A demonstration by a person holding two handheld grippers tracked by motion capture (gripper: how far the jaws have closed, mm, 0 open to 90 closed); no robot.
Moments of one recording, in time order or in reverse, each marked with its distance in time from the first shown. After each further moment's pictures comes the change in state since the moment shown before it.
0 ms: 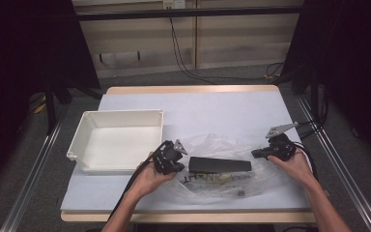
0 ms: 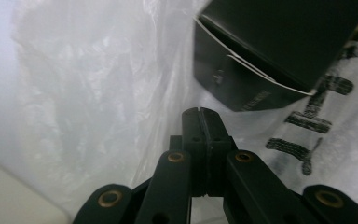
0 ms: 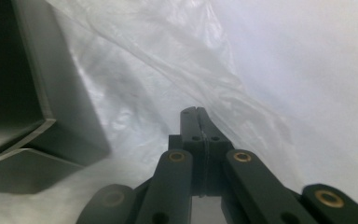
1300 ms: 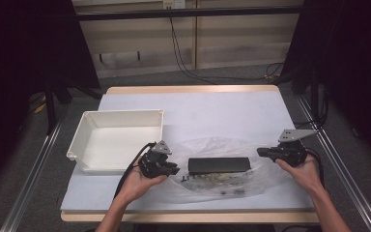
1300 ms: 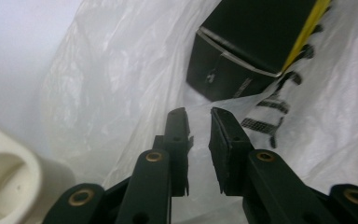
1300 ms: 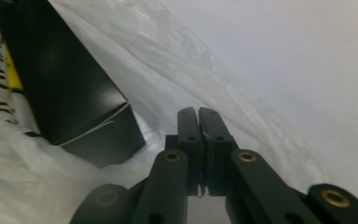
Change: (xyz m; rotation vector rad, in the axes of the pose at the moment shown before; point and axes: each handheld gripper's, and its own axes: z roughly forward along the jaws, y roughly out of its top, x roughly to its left) left arm 0.006 -0.032 -0.028 -0.205 -0.078 -0.080; right arm 0.022 -0.011 -0.036 -0.202 -0.060 -0.054
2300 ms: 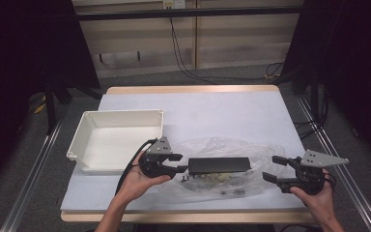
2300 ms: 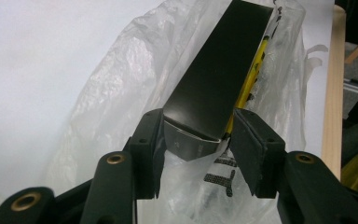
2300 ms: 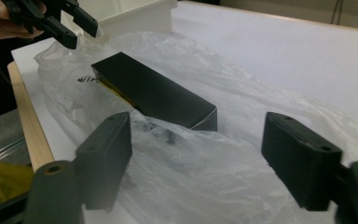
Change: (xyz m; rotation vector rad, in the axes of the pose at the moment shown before) left arm -0.017 0.021 -0.021 -0.174 -0.024 0.143; right arm 0.059 -0.029 -0.053 -0.247 0.005 0.092
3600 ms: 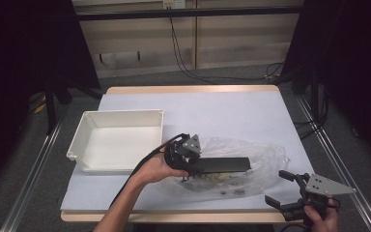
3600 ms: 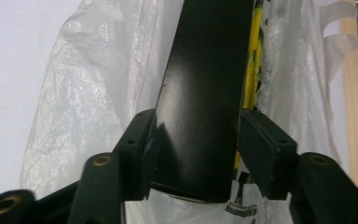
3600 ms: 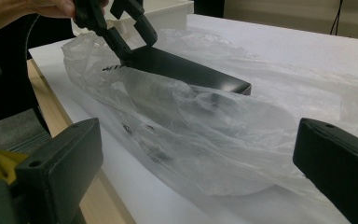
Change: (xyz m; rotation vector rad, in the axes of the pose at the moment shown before) left arm 0.000 0.042 0.058 0.249 -0.117 0.214; right arm 0.032 -0.037 -0.015 -0.076 0.000 -0.039
